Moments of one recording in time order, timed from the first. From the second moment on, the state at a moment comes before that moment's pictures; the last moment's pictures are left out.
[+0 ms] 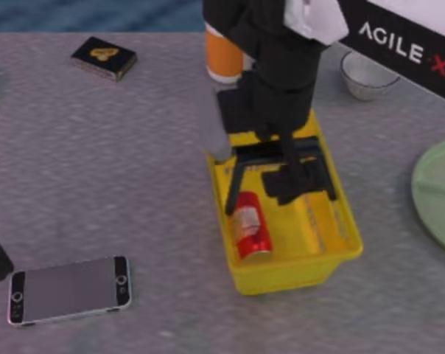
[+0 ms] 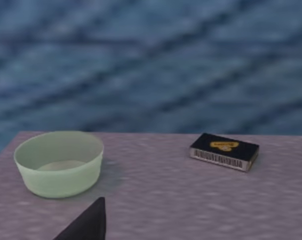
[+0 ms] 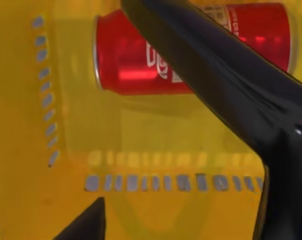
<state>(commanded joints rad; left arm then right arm) 0.02 0.00 0.00 0.00 0.00 0.00 0.67 2.24 2.12 -1.45 0.00 -1.05</state>
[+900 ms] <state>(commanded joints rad) 0.02 0.00 0.00 0.00 0.00 0.00 0.67 2.24 2.09 -1.42 0.00 -1.05</state>
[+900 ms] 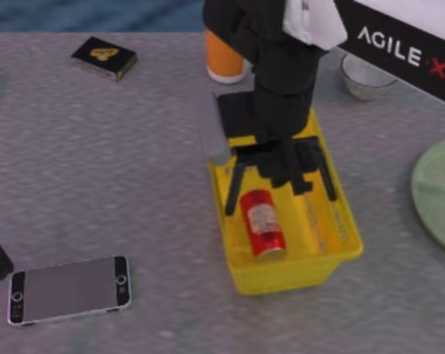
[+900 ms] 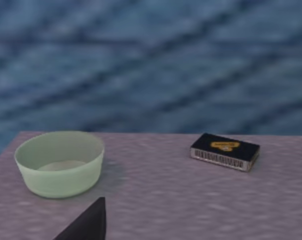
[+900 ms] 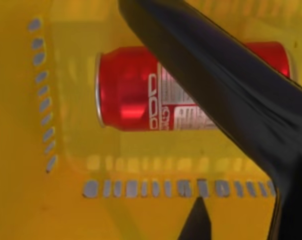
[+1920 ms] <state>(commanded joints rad) 0.02 0.00 0.00 0.00 0.00 0.00 0.67 2.24 2.09 -1.42 0.00 -1.05</state>
